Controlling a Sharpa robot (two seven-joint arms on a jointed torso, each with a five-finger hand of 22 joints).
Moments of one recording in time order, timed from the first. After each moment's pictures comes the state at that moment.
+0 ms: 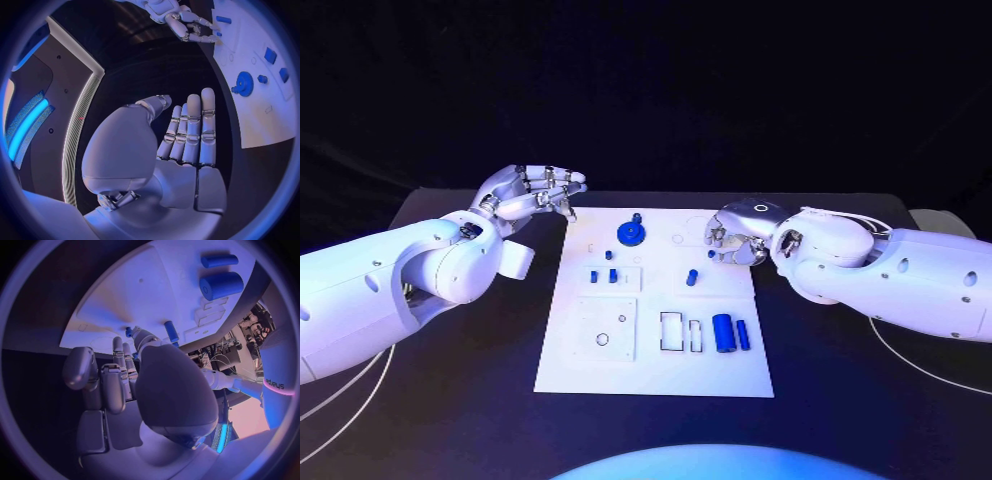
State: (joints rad) left arm 1.21 -0.84 -0.01 1.46 -0.20 -0.20 0.33; left_hand 1.37 -0.20 0.53 0.10 0.32 0.84 0.21 0.26 0.35 0.90 0.14 0.37 0.14 1.00 0.07 1.02 0.45 0.17 0.98 0.15 0.80 0.58; right arm 1.22 -0.93 -0.12 1.57 -1.73 -0.25 -0.19; right_hand 1.50 -0.19 0.29 0.28 0.16 0.96 0.15 0.23 0.31 1.10 0.09 0.19 0.23 1.47 0.01 1.44 1.31 0.11 1.38 0.11 1.09 1.27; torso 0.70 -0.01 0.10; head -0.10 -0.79
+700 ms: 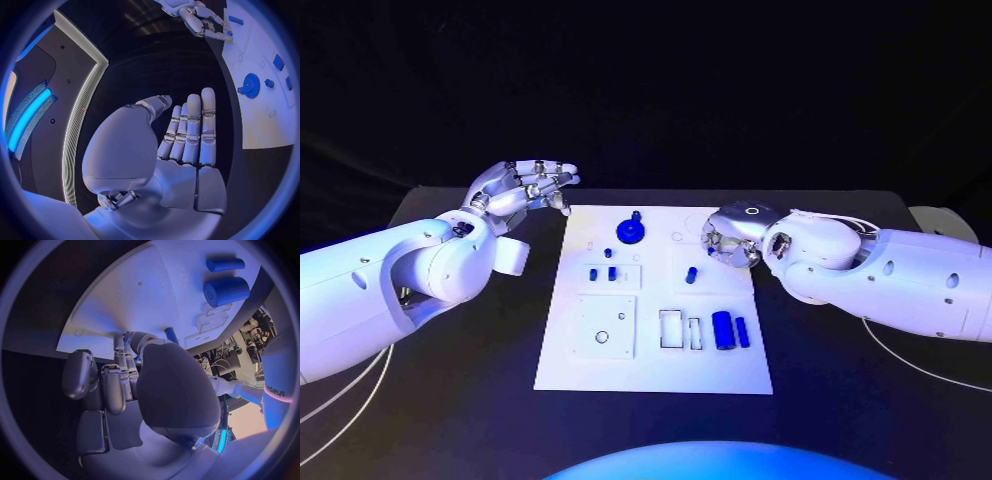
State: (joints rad) left arm 1.21 -0.86 -0.01 1.48 -0.10 -0.20 0.37; left_hand 1.38 -0.20 0.53 0.09 0.32 0.84 0.21 0.27 0.35 0.91 0.14 0.38 0.14 1.01 0.06 1.02 0.44 0.17 0.99 0.15 0.80 0.58; right arm 1.20 -0.89 -0.12 1.55 -1.77 -0.23 -0.21; right_hand 1.50 -0.22 0.53 0.21 0.23 1.02 0.15 0.24 0.32 1.18 0.08 0.16 0.17 1.47 0.01 1.46 1.31 0.09 1.40 0.10 1.17 1.31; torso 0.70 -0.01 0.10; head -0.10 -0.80
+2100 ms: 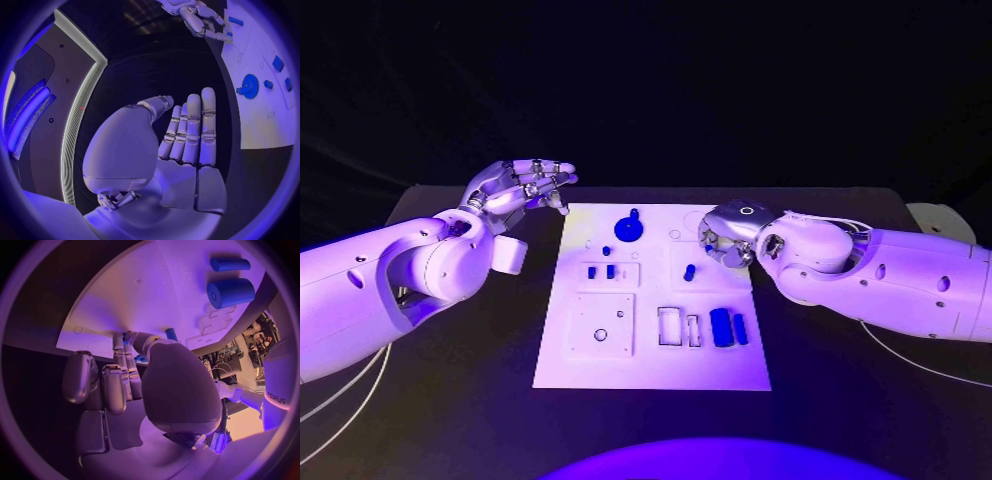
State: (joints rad) left arm 1.21 -0.86 -0.01 1.48 -0.10 -0.20 0.35; left_hand 1.39 -0.19 0.54 0.07 0.32 0.84 0.21 0.27 0.35 0.91 0.14 0.38 0.14 1.01 0.06 1.02 0.43 0.17 0.99 0.15 0.80 0.58; right arm 1.19 -0.89 -0.12 1.56 -1.82 -0.25 -0.26; right_hand 1.41 -0.20 0.62 0.11 0.17 1.05 0.14 0.26 0.35 1.23 0.06 0.13 0.14 1.46 0.00 1.46 1.31 0.09 1.42 0.09 1.21 1.31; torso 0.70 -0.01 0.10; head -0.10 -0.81
